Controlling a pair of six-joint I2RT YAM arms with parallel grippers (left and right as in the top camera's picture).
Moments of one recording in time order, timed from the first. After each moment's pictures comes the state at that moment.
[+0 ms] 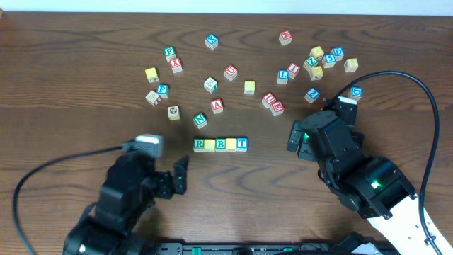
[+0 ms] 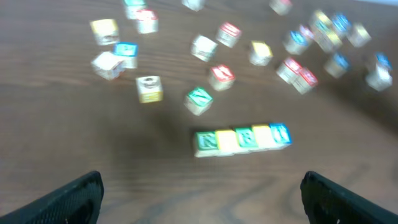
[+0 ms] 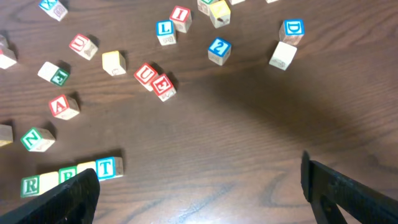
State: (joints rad) left arm -0.39 0.51 0.65 -0.74 -0.03 -0.30; right arm 0.60 1.06 1.10 -0.98 0.44 0.69
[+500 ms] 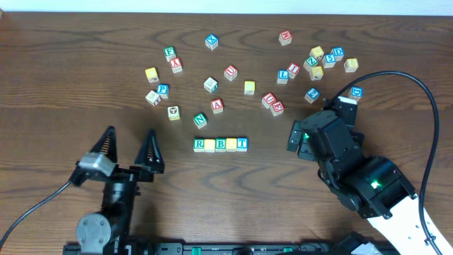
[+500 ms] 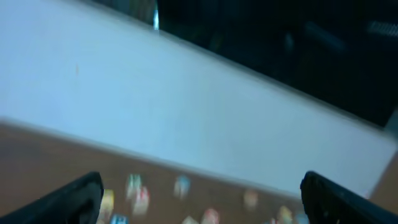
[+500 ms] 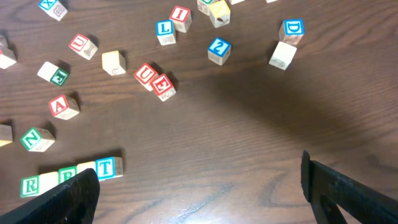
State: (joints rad) left arm -0.06 0.14 0.22 0.15 0.07 -0.43; right arm 0.60 1.06 1.10 -0.98 0.44 0.69
